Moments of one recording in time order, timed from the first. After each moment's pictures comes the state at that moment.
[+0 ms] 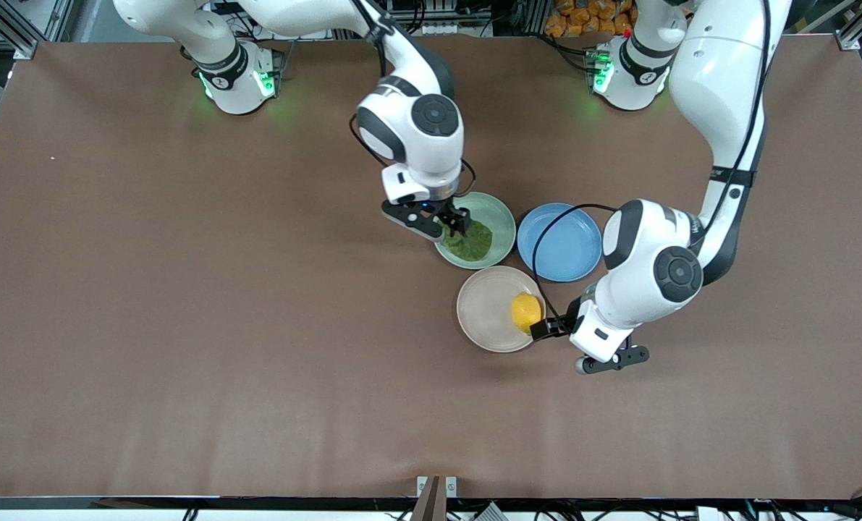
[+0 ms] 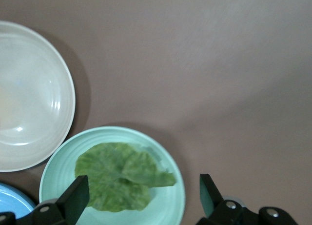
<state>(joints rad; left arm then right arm) -0.30 0.68 -0.08 -1.45 -0.19 2.25 -0.46 0.88 0.63 0.01 -1.53 -0.07 2.20 1.48</state>
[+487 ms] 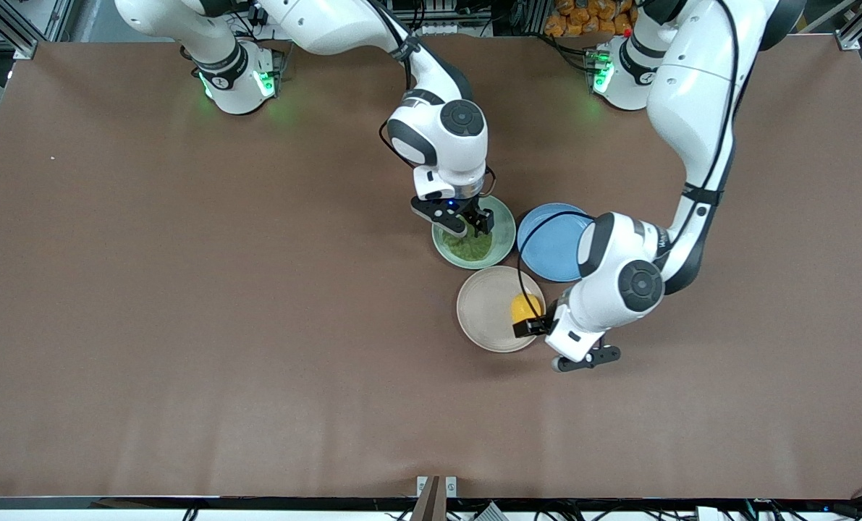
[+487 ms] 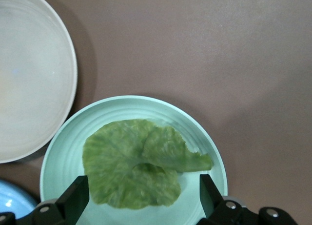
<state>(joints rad) -0.34 0.76 -0.09 -1.45 -0.19 2.27 -0.48 0.94 0.74 0.01 -1.50 -0.13 2.30 1.65</state>
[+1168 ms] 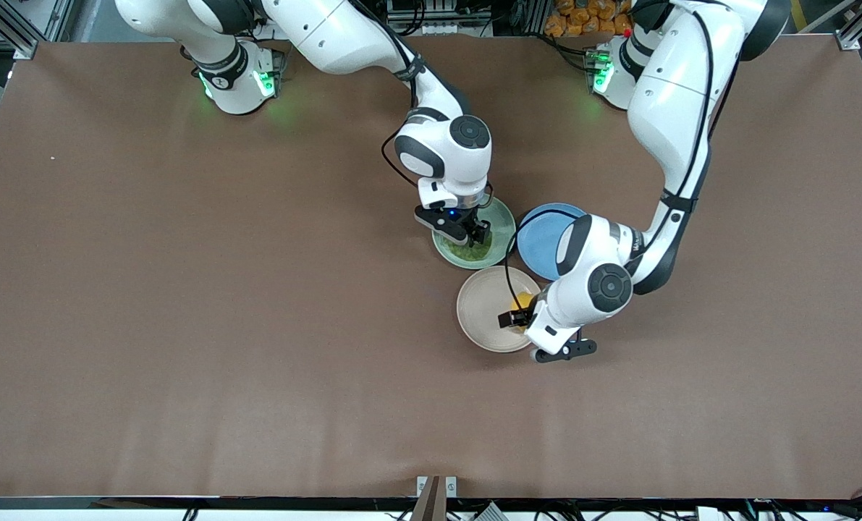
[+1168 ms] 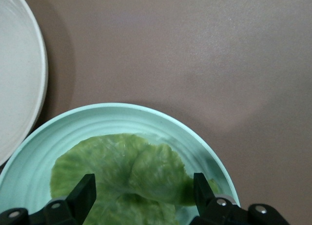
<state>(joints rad) -0.37 0.80 -0.09 -1.46 -0.19 2.27 -0.49 0.95 0.82 0.01 -1.48 -0.20 2.34 1.69</state>
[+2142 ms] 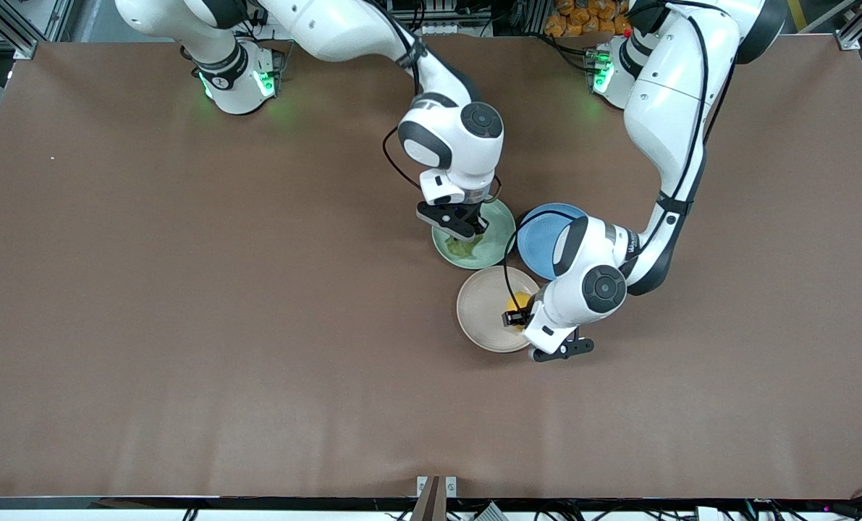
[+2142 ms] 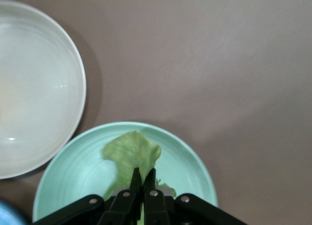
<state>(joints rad) -0.37 0.81 -0.08 -1.46 -0.18 2.27 -0.51 0.93 0.74 0.00 -1.34 -0.15 2.07 1.51</state>
